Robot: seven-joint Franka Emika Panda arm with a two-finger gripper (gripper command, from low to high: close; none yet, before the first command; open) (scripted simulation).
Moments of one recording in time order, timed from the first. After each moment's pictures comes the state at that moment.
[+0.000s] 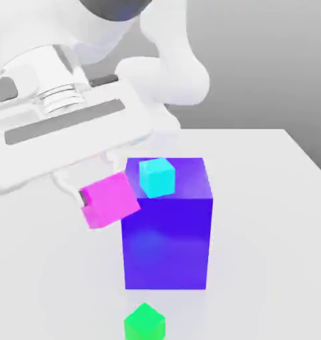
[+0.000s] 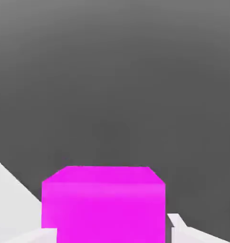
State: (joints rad) arm -0.44 -0.12 0.21 -2.30 0.84 2.38 -0.82
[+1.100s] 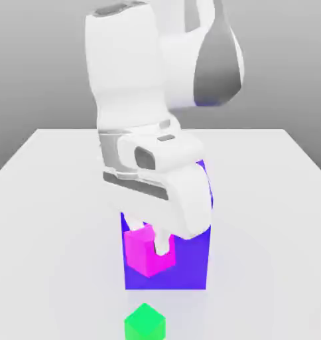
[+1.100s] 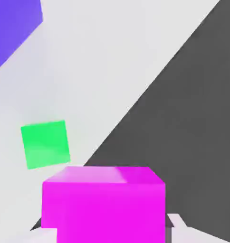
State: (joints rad) arm -0.35 0.01 0.31 -2.41 0.17 2.58 -1.80
